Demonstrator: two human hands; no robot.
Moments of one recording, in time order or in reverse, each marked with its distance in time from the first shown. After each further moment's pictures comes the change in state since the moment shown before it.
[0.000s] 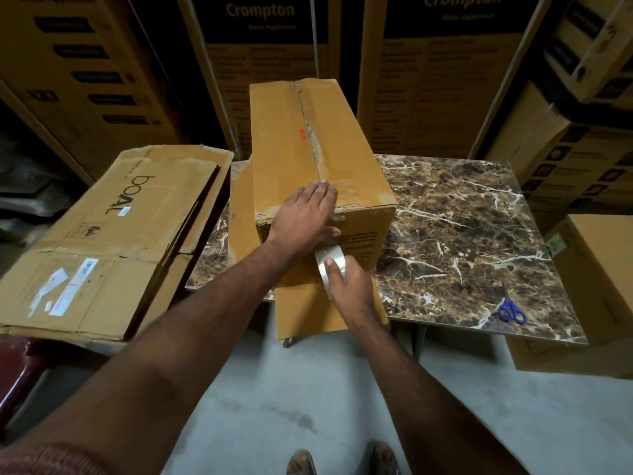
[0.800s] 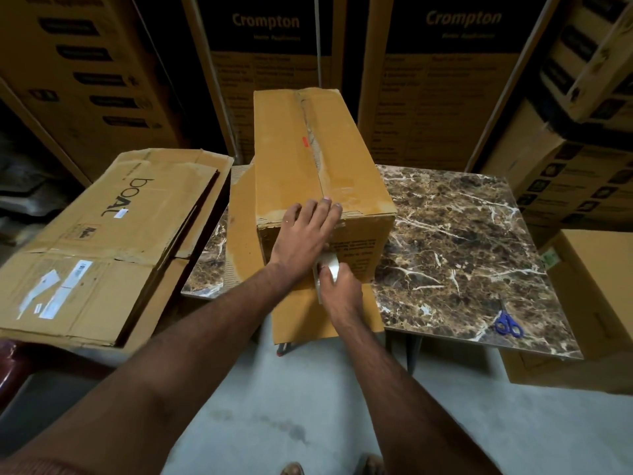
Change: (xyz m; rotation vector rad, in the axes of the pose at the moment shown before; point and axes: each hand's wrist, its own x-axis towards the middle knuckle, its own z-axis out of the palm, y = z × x) left_hand -0.022 0.005 0.025 0.190 0.145 -0.015; right_hand 0.007 -0.010 0.021 -0.038 -0.025 0.153
